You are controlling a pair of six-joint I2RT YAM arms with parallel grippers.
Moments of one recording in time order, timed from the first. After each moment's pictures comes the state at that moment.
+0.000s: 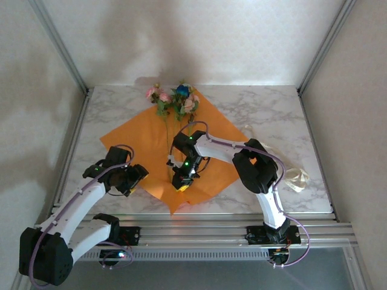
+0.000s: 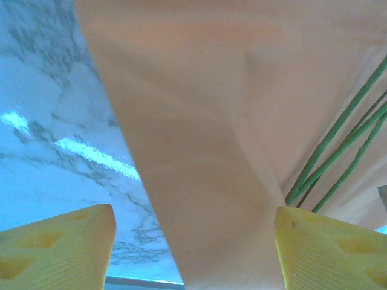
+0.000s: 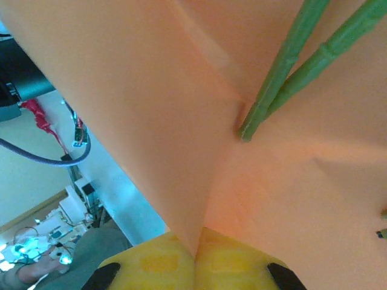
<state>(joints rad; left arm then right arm) -0.22 0.95 0.56 -0.77 0.26 -1.09 0.88 2.11 1.55 -1.06 -0.84 0.19</state>
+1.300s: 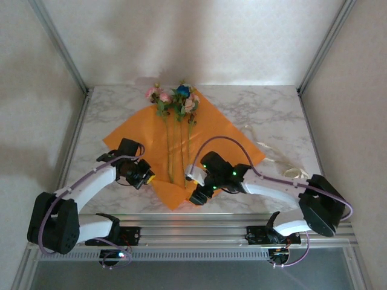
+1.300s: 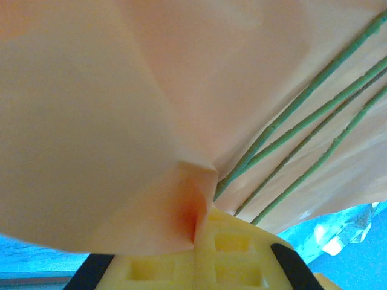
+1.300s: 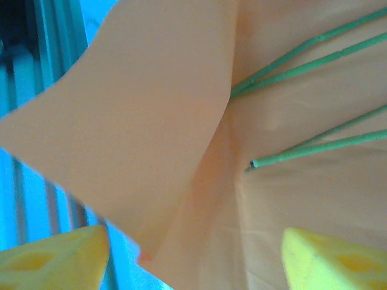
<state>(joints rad) -0.25 1.25 0.68 -0.67 0.41 -1.19 0.97 1.34 0.71 -0.26 -0.34 -0.26</state>
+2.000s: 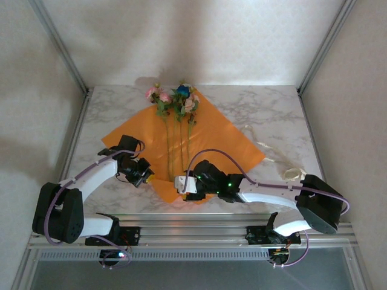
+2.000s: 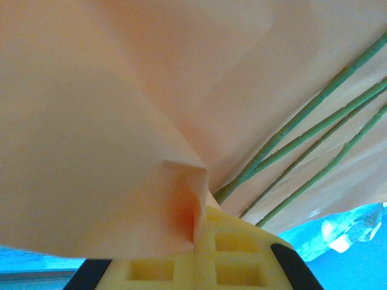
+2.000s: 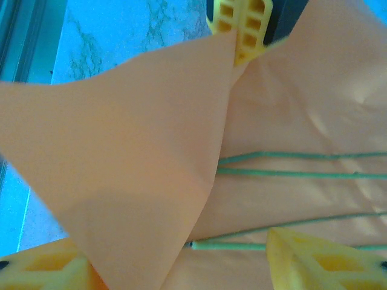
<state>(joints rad) -0.22 1.33 0.73 -0.71 0.44 -1.13 1.12 1.39 0.71 -0.01 -0.10 -0.59</state>
